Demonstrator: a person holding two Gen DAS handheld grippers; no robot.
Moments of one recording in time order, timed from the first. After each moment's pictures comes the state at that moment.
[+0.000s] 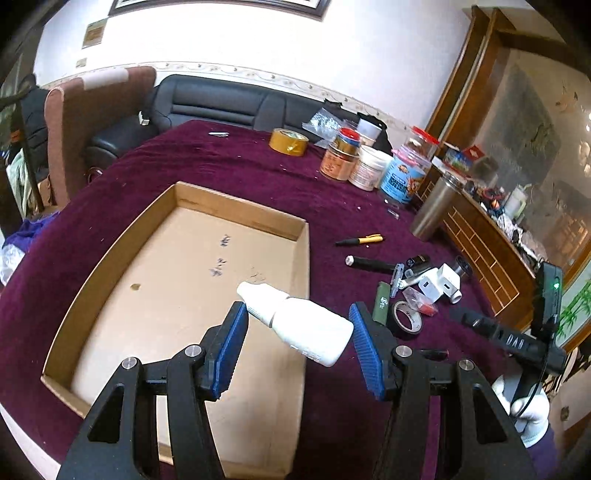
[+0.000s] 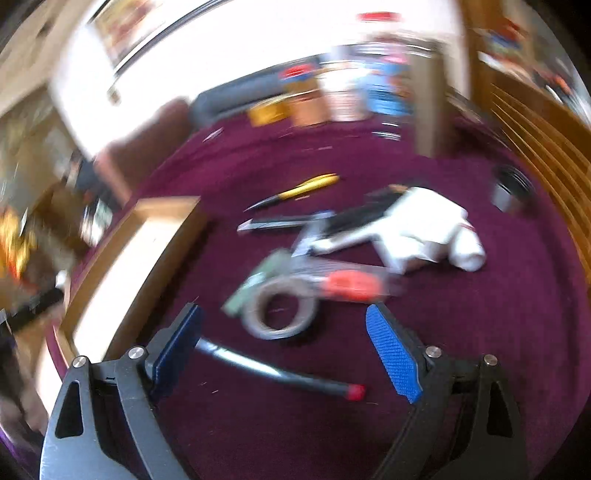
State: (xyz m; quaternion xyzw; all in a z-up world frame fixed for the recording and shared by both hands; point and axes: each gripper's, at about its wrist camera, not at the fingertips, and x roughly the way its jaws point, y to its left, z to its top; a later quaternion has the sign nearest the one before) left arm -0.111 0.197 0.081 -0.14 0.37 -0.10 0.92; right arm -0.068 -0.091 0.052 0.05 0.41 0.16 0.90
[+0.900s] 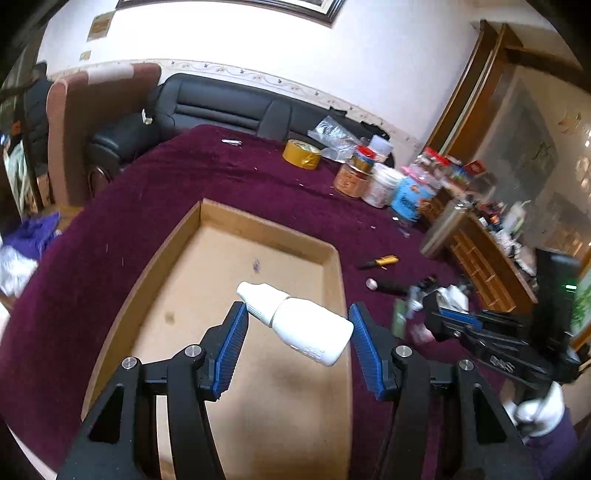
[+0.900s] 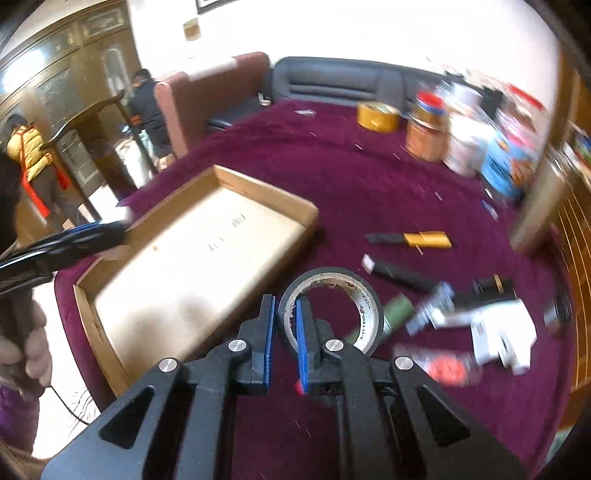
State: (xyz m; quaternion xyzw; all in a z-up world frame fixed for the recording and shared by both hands) left arm -0.071 0.246 0.089 -0.14 0.37 -0.11 0.91; right arm -0.051 0.036 0.088 -0.08 0.41 0.25 0.87
